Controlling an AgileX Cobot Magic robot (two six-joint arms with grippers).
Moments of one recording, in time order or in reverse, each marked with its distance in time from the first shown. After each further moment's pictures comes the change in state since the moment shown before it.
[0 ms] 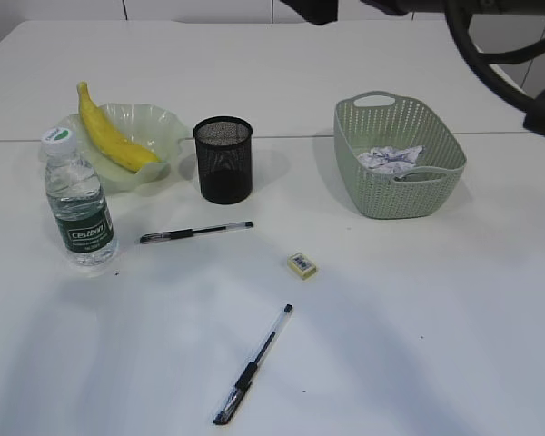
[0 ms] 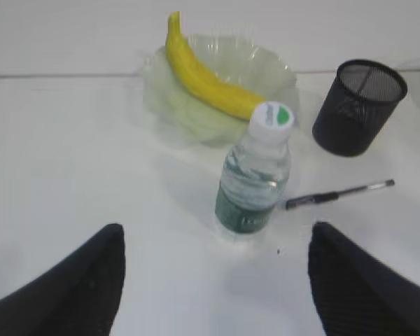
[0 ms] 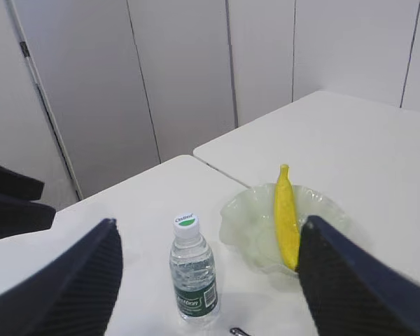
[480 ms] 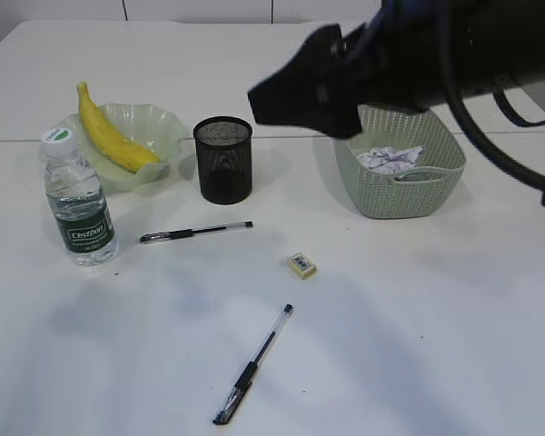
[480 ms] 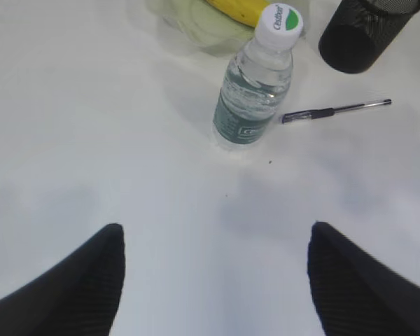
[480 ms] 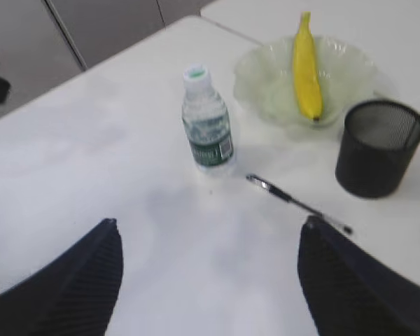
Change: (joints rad) left arm 0.000 -0.043 -0.139 -0.061 0.442 -0.002; right arm 0.000 0.002 0.000 -0.708 0.127 0.734
